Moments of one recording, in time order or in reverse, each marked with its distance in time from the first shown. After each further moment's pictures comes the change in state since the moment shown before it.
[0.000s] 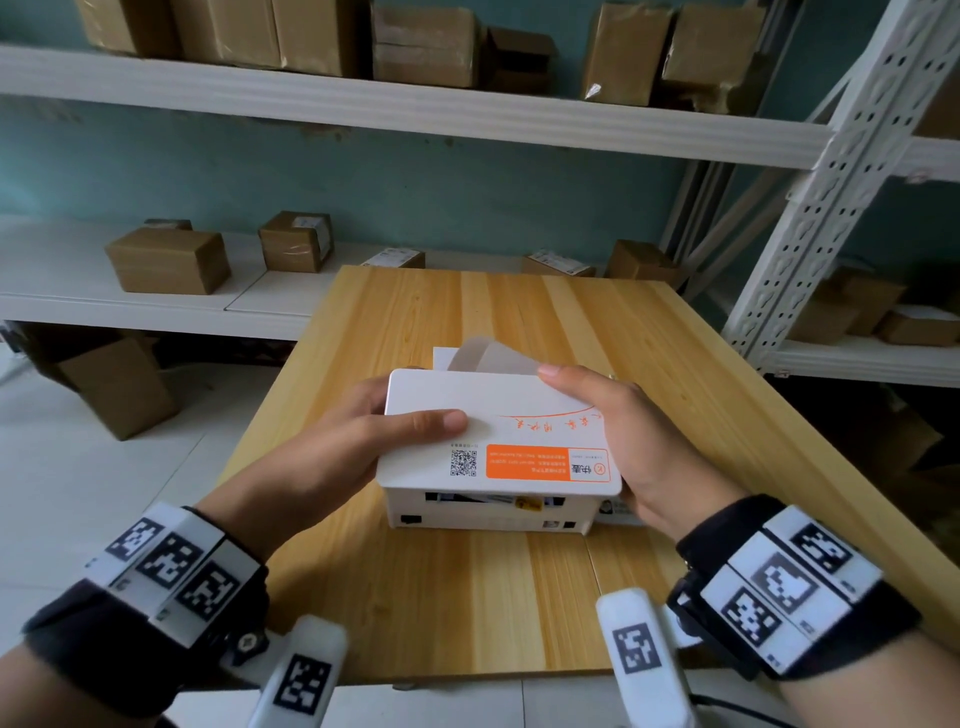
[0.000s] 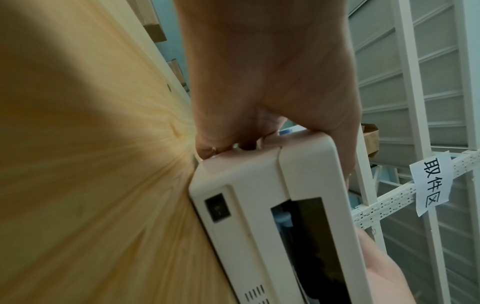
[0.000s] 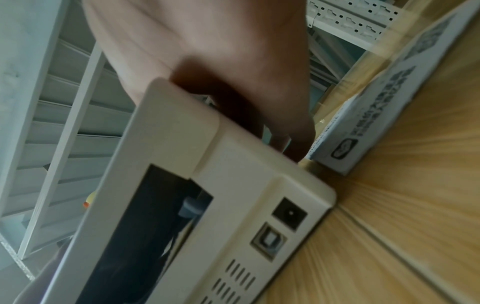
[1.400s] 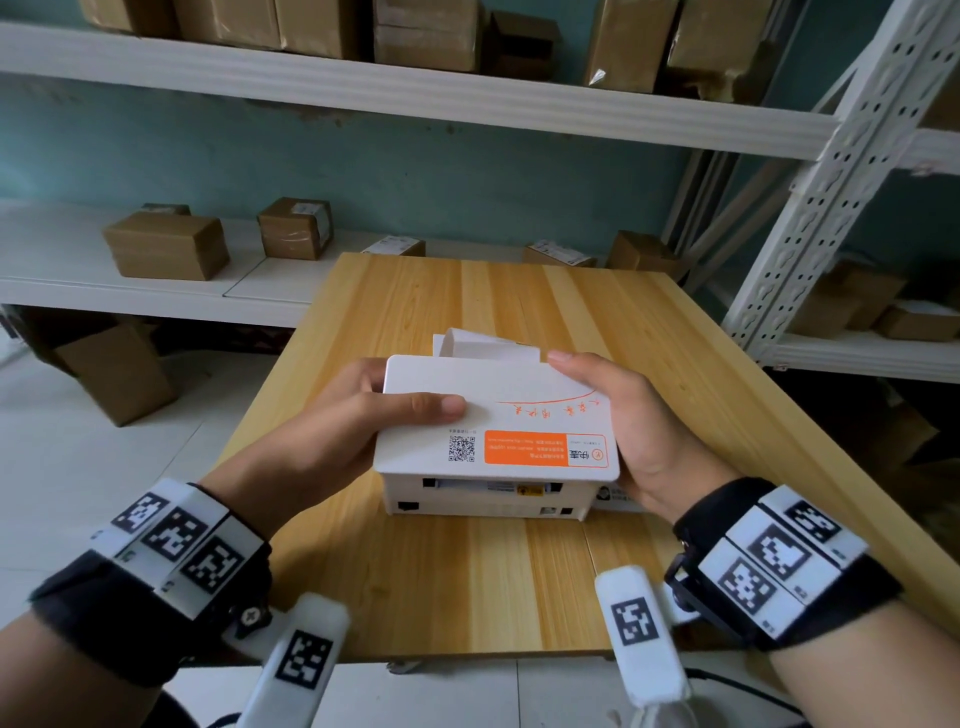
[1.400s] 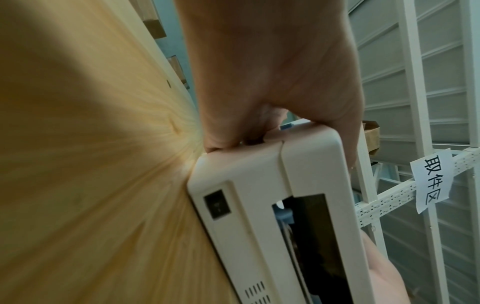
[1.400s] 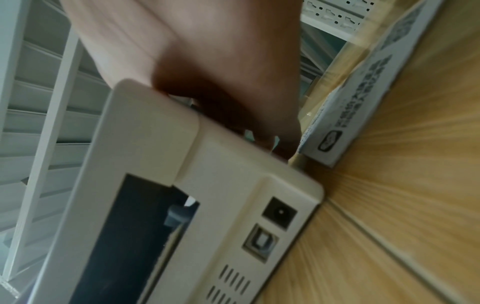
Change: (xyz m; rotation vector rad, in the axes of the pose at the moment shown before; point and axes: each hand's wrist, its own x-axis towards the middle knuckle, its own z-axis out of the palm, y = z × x) left_hand 0.002 -0.001 0.001 -0.101 0.006 0.002; right_hand -0.003 -0.003 -0.001 0.134 -0.099 -0.003
